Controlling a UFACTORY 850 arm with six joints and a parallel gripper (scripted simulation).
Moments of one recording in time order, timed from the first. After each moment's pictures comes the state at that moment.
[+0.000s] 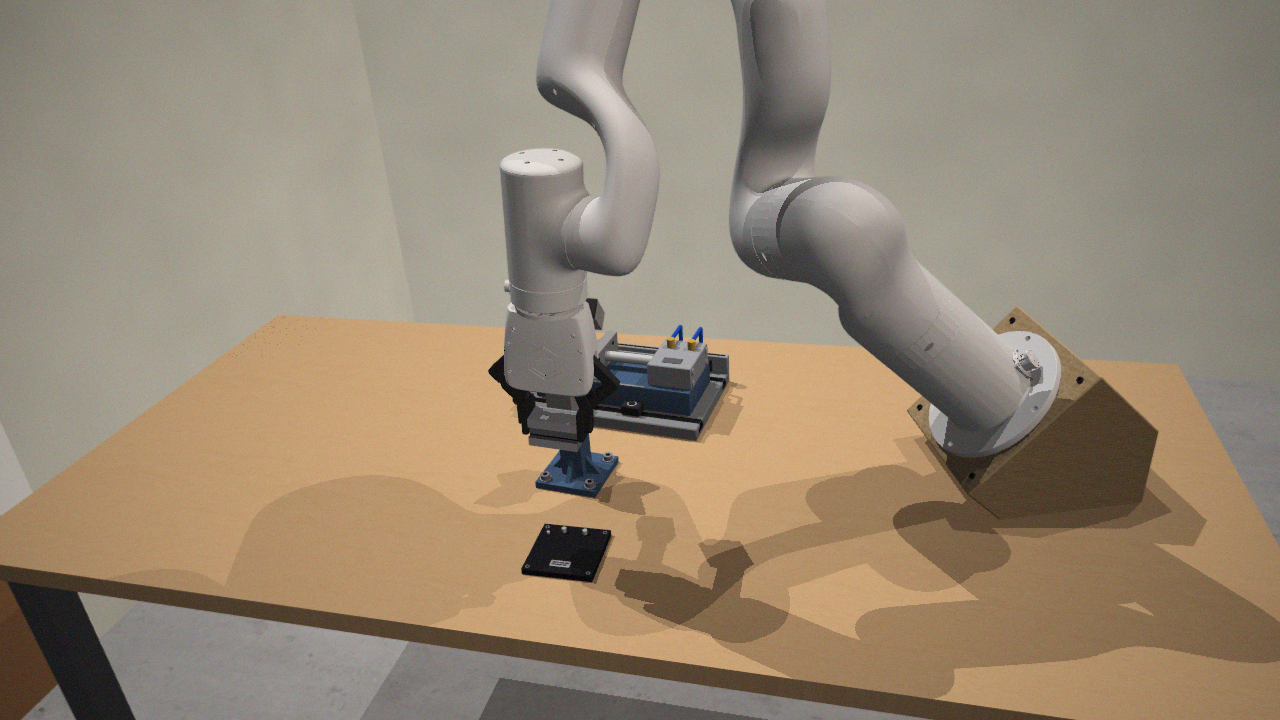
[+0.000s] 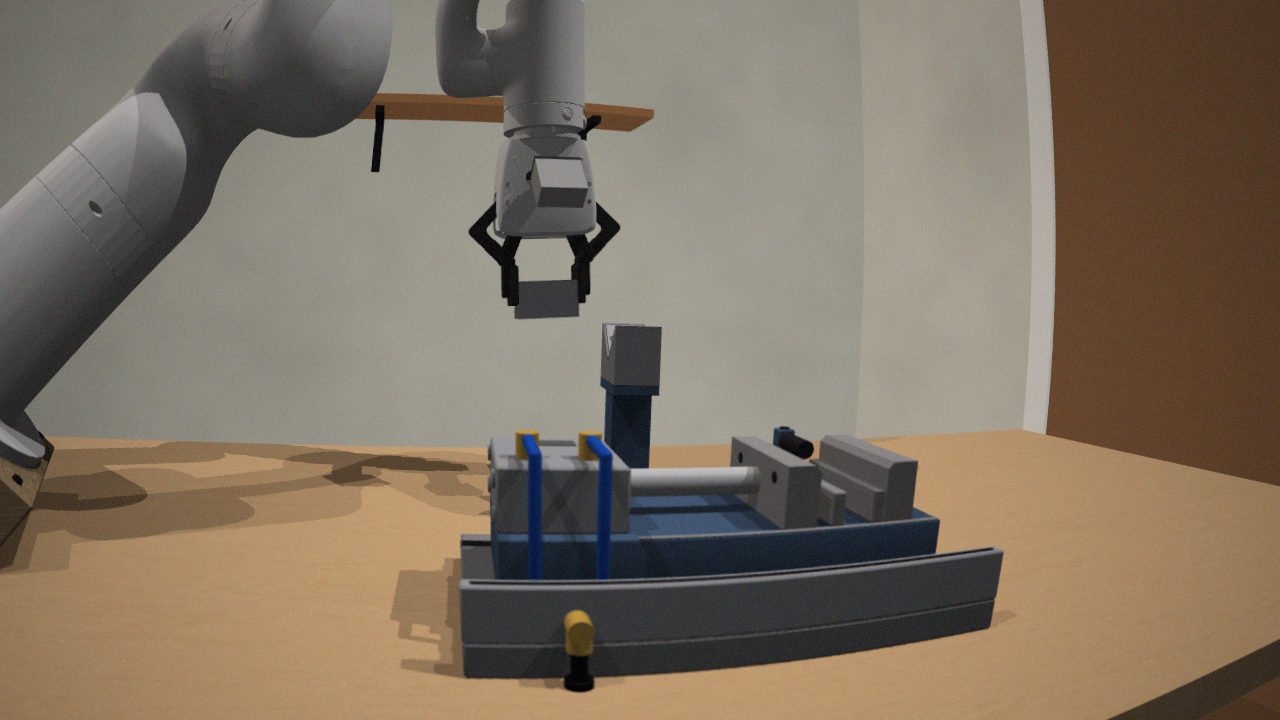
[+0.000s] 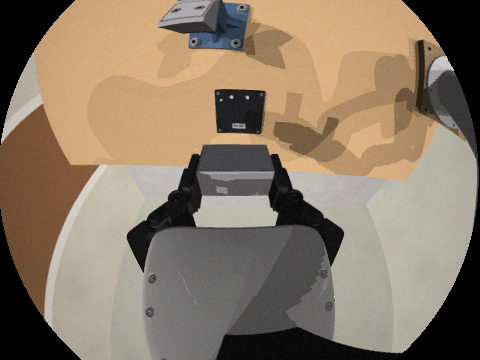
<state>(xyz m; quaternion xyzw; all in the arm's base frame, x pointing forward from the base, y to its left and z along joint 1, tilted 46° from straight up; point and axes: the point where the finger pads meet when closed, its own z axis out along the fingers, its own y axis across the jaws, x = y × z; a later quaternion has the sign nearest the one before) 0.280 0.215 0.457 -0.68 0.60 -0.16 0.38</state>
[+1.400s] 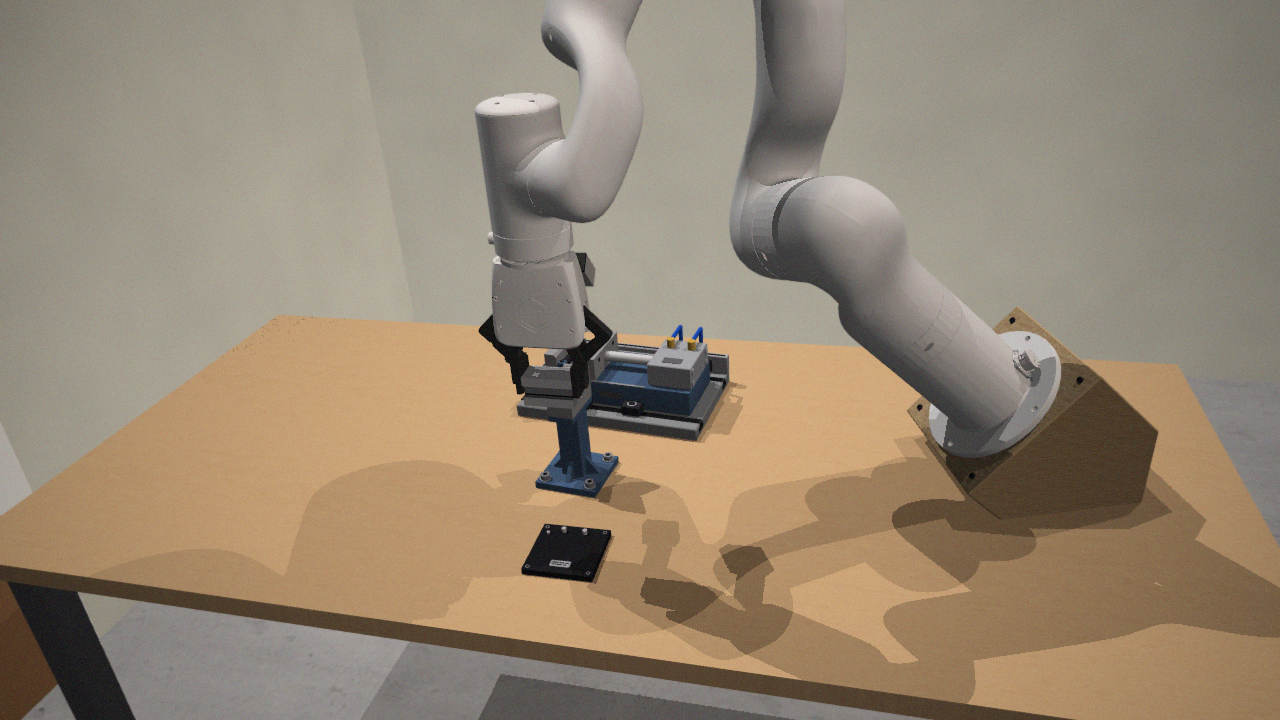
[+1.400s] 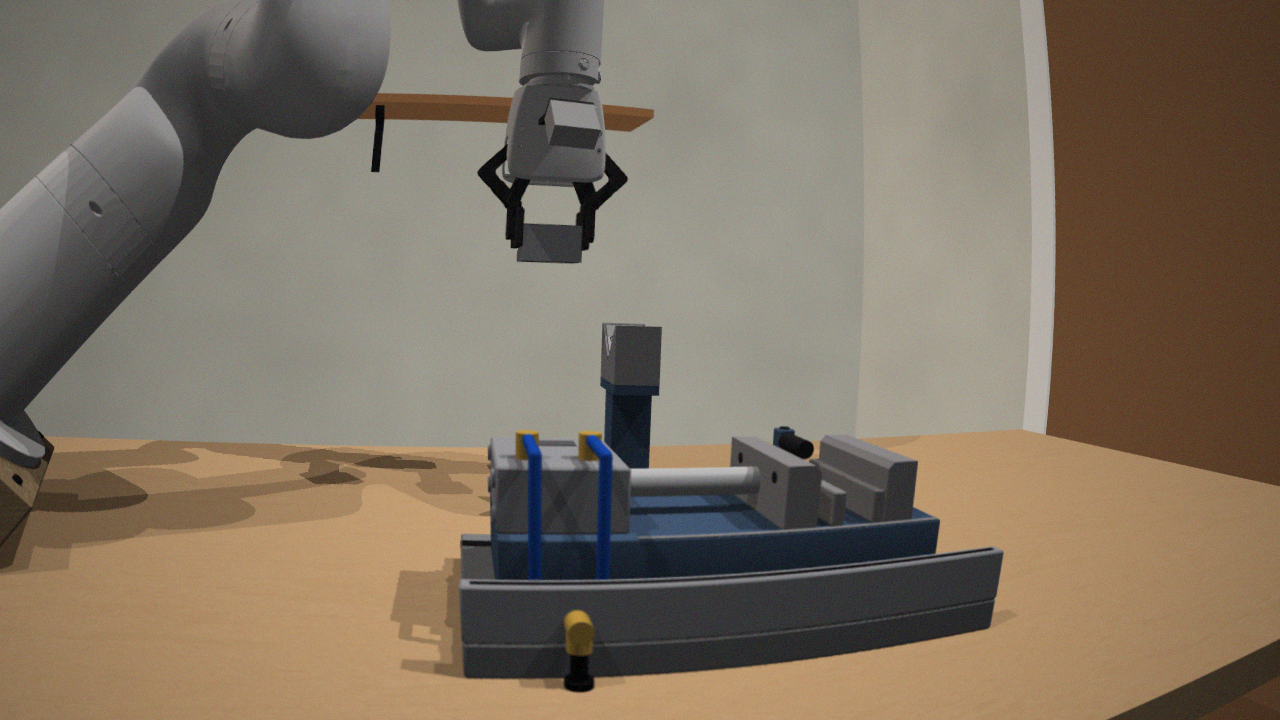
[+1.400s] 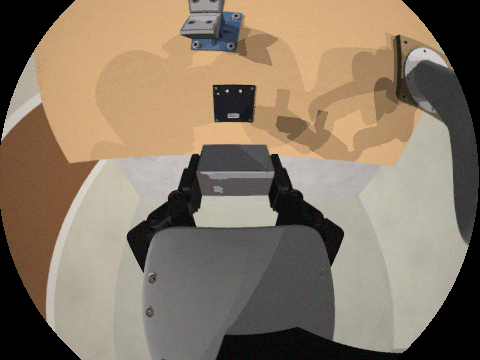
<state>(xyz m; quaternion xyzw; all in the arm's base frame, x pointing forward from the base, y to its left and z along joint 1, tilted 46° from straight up) 0.246 0.194 0.496 -0.70 0.60 -0.14 0.36</state>
